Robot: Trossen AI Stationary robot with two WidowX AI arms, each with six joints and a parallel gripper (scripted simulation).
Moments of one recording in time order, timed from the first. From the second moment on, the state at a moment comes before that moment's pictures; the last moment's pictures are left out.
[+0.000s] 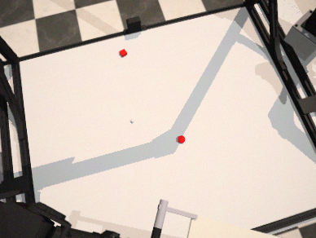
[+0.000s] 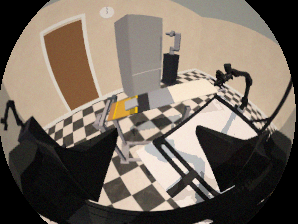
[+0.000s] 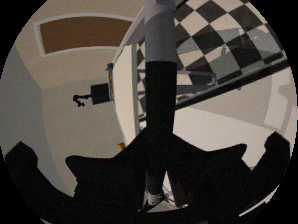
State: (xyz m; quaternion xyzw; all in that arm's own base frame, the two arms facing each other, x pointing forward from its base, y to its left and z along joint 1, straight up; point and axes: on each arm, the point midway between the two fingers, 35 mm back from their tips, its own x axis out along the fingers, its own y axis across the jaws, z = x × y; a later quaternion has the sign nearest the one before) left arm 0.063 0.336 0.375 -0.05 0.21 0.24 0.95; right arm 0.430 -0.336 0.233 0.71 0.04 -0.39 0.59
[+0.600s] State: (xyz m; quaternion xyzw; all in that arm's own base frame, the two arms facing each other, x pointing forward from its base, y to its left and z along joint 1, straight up) left arm 0.063 0.336 0.375 -0.05 0.21 0.24 0.95; right arm 0.430 -0.336 0.235 0.71 0.04 -0.39 0.59
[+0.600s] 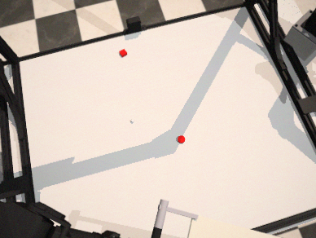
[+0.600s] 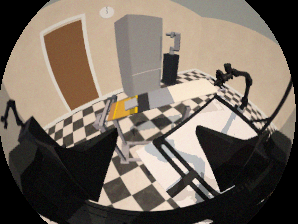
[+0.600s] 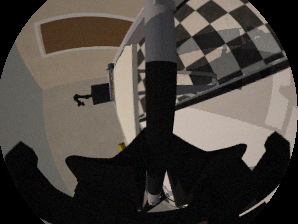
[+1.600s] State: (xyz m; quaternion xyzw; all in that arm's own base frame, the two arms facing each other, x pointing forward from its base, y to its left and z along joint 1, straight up) left arm 0.063 0.336 0.375 -0.05 0.21 0.24 0.95; right arm 0.421 -0.331 0.193 0.71 0.04 -0.39 0.59
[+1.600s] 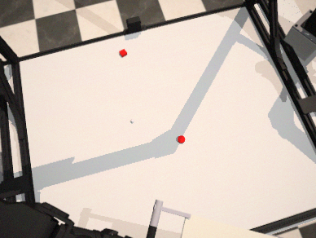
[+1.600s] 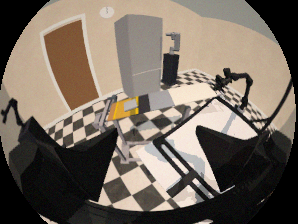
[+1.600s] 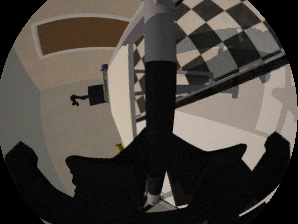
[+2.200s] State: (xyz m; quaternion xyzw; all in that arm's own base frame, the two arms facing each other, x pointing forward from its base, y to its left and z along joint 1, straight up) left arm 0.063 0.336 0.375 -0.05 0.21 0.24 0.95; right arm 0.417 -0.328 0.172 0.70 0.10 -0.44 0.55
